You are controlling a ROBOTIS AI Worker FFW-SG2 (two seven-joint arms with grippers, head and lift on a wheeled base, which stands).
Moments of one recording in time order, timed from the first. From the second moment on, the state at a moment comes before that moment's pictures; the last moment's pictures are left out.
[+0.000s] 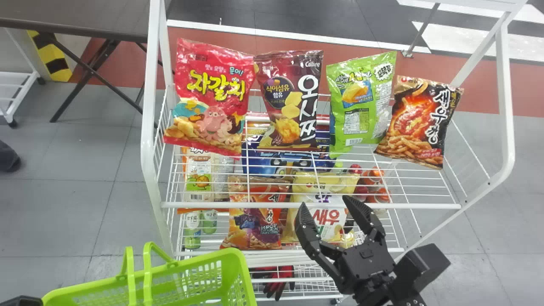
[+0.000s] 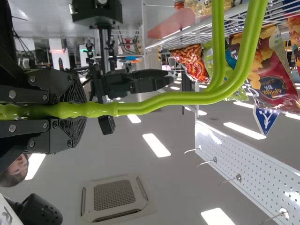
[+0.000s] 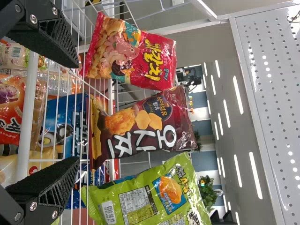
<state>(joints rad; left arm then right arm) 0.58 0.14 0.25 -1.89 0.82 1.28 -1.25 0.68 -0.01 -0.01 -1.97 -0.13 -0.16 0.28</state>
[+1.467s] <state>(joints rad) 0.57 0.15 0.25 -1.91 0.82 1.31 -1.23 0.39 -0.01 -0.20 -2.02 -0.21 0.30 0.25</state>
